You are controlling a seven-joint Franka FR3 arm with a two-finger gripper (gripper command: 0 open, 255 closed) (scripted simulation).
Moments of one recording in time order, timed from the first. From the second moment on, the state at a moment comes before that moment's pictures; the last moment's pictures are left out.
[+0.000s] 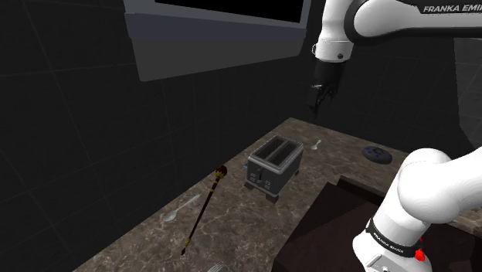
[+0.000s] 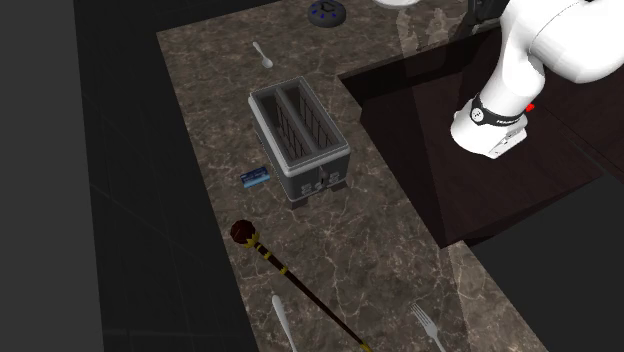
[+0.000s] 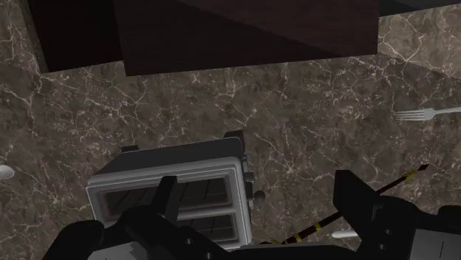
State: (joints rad) arm -0.02 -0.78 0.05 -2.37 -0.06 1.59 0.09
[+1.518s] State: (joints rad) arm -0.06 -0.34 0.33 -2.66 0.13 2.45 0.69
